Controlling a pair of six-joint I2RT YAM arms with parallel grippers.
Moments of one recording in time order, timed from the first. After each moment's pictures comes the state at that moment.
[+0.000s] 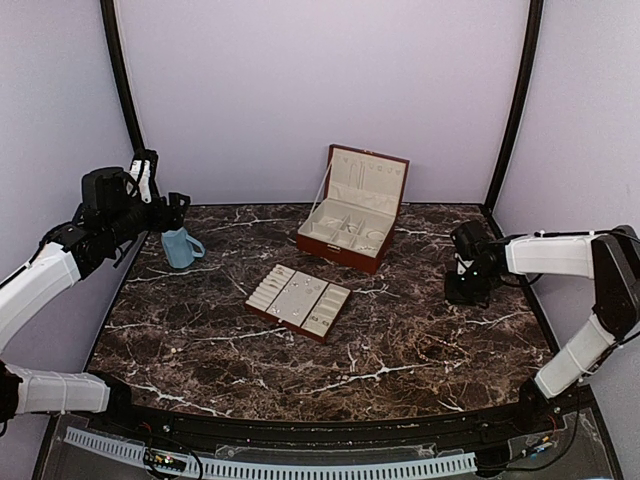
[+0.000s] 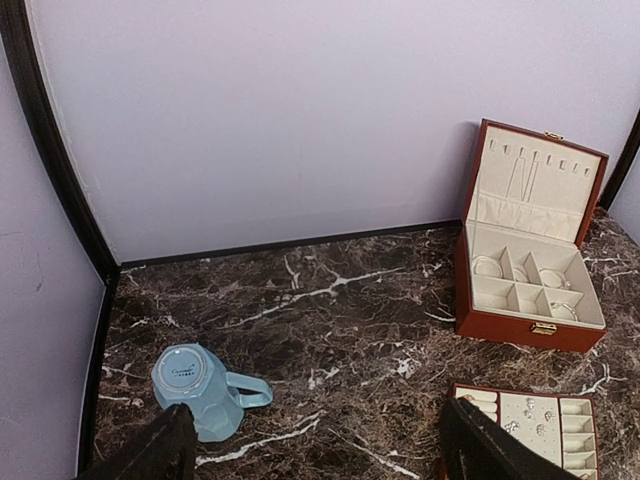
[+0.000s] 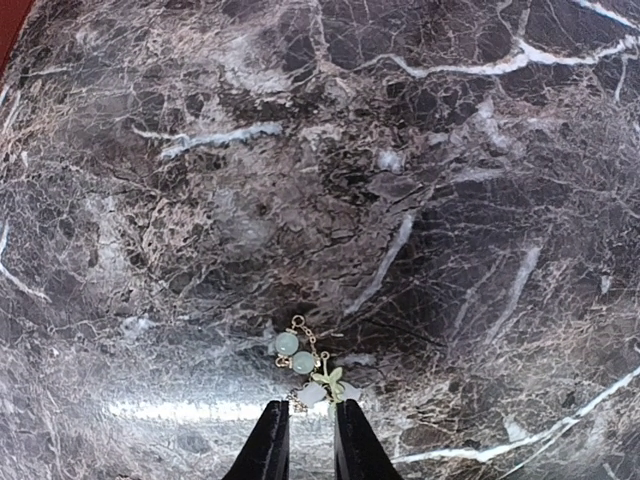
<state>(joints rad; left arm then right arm) -0.25 1.05 0.92 -0.18 -0.07 -0.05 0.36 1.52 0.85 -0.52 0.13 0.47</state>
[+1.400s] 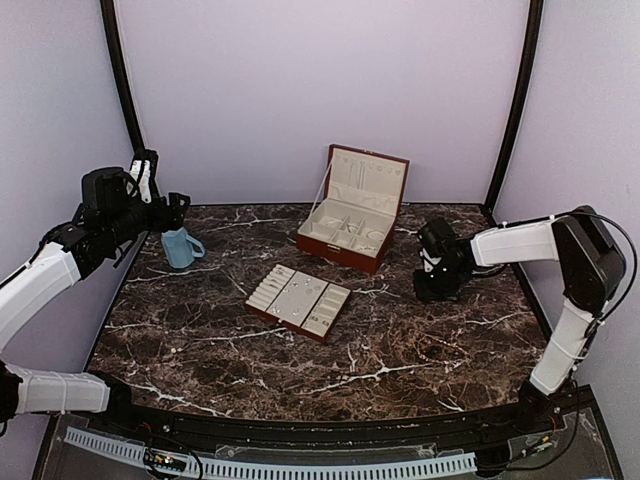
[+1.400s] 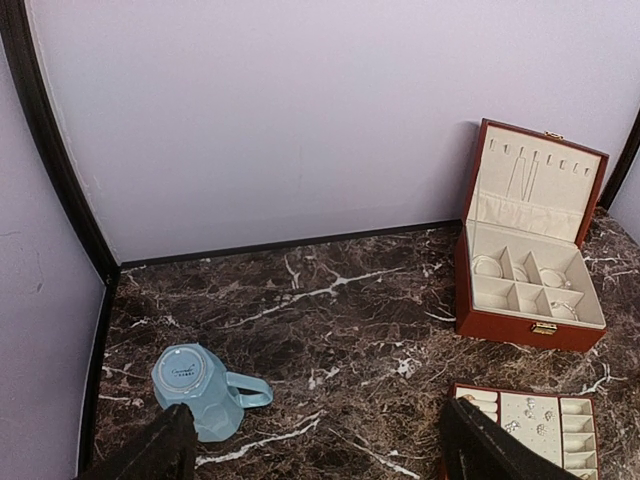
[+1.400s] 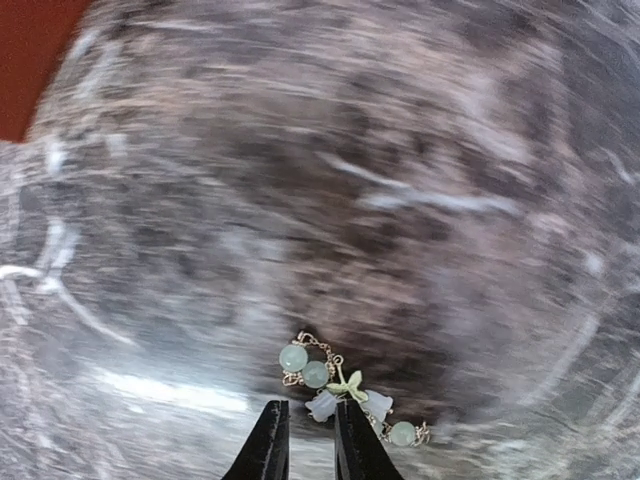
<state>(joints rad) -0.25 1.05 0.92 -0.18 -0.07 -0.05 0.47 1.73 0.99 -0.46 0.09 0.42</state>
